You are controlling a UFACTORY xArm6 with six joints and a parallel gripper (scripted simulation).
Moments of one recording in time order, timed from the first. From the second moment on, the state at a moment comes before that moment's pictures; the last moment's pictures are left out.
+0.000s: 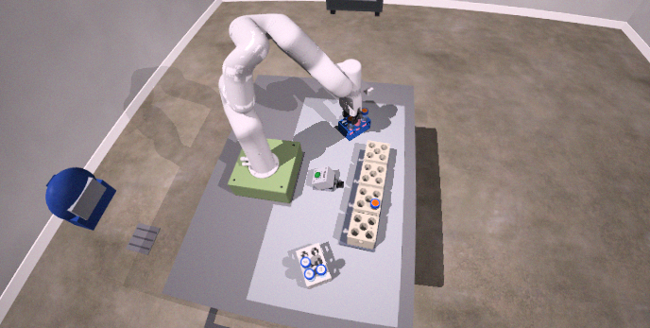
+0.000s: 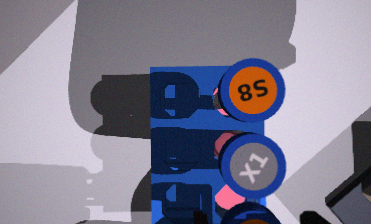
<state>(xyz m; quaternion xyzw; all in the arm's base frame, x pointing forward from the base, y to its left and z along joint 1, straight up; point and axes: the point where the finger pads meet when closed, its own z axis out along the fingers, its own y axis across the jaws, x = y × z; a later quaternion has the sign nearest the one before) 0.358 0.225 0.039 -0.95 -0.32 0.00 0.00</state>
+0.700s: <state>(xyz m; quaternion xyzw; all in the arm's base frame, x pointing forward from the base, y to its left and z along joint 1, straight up) 0.358 0.225 0.026 -0.95 -0.32 0.00 0.00</state>
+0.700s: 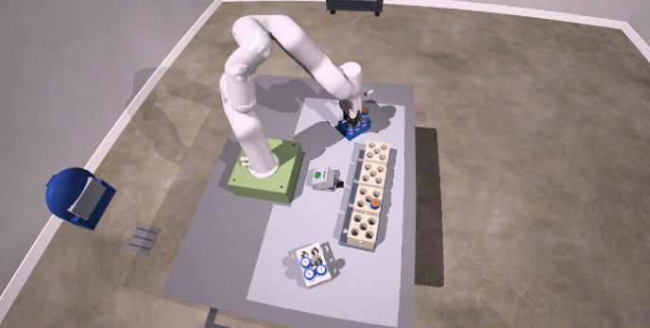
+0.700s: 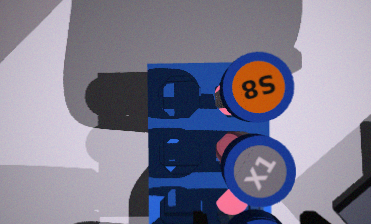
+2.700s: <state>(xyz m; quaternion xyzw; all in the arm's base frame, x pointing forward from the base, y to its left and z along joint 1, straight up) 0.358 0.225 0.023 -0.95 -0.32 0.00 0.00</state>
